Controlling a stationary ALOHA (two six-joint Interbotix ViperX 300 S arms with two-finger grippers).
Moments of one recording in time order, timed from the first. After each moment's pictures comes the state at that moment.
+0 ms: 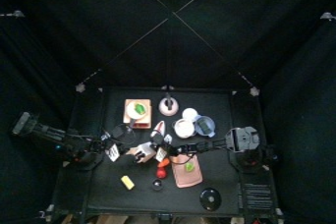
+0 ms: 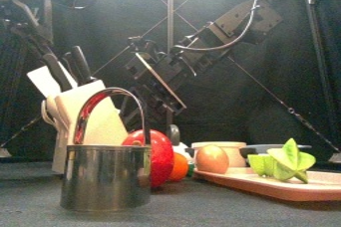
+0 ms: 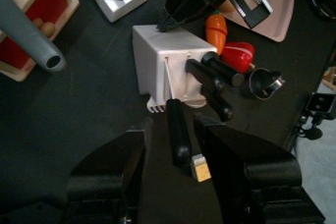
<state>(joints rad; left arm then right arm) -0.26 -0.73 0.82 0.35 0.91 -1.03 0.02 0.35 0.31 -1.56 0.24 1.96</state>
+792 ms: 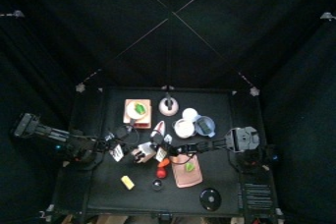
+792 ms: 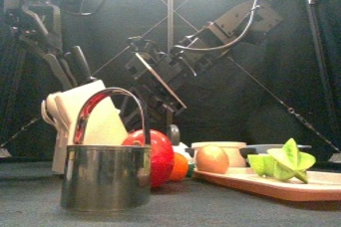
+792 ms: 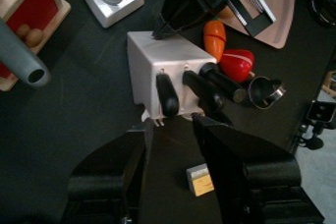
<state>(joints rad) -0.21 -0.67 0.84 0.35 0.81 -1.03 0.02 0.35 0.31 -1.56 0.24 1.96</state>
